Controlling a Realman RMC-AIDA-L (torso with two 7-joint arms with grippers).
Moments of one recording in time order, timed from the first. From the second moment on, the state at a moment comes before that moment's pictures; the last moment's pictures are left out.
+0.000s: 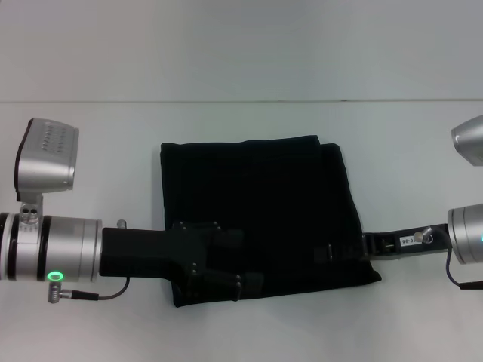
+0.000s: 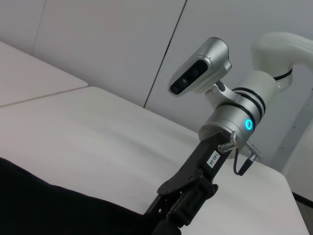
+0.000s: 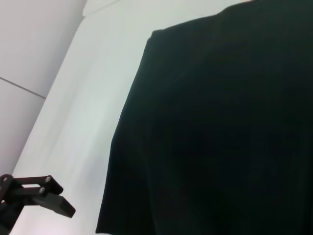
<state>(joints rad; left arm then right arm) -0.62 -2.11 0.67 0.58 2.12 1.64 -1.44 0.74 2.01 -0.75 -0.39 -2.24 -1.34 2.16</state>
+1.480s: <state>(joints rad) -0.62 -2.11 0.66 0.57 2.12 1.65 -1.51 0.74 1.98 -0.74 -0.58 -2.11 -1.42 2.03</state>
